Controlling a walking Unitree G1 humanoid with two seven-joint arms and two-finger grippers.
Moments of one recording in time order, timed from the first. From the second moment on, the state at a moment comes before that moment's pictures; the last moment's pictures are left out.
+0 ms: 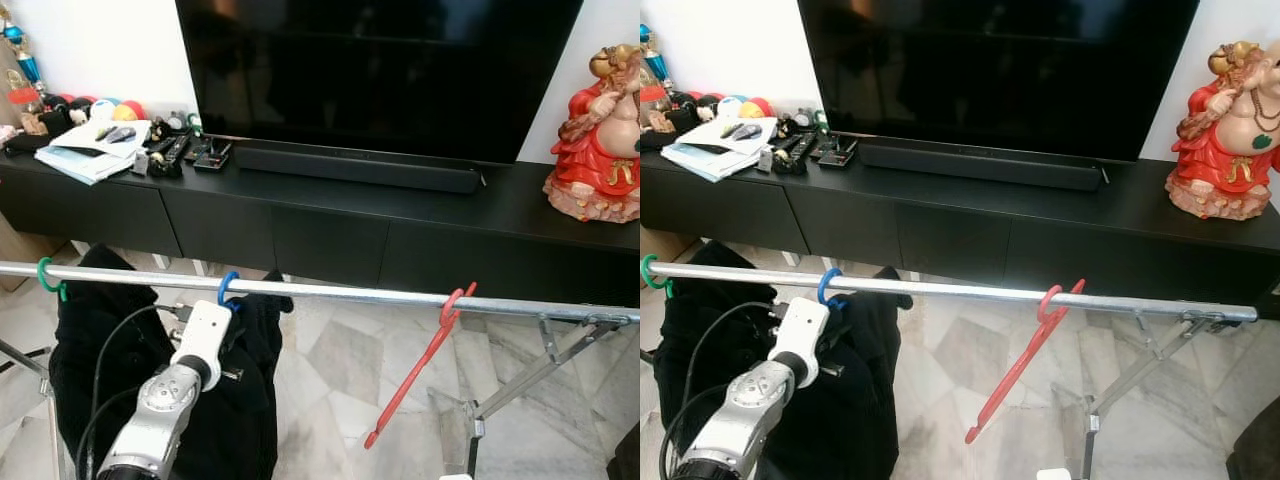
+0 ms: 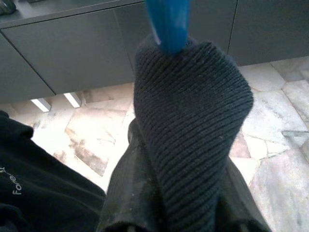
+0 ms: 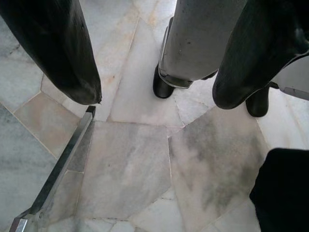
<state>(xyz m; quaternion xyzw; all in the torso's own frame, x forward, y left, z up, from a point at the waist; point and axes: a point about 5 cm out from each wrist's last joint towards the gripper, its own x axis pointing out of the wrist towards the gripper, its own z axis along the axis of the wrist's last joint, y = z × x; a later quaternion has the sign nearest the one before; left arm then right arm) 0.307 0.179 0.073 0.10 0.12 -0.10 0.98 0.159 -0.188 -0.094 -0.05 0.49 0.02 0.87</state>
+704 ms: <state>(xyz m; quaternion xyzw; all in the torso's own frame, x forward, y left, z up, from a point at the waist) 0.270 0.183 0.102 0.01 0.02 -0.13 0.99 0.158 -0.182 -0.096 -0.05 0.50 0.03 0.87</state>
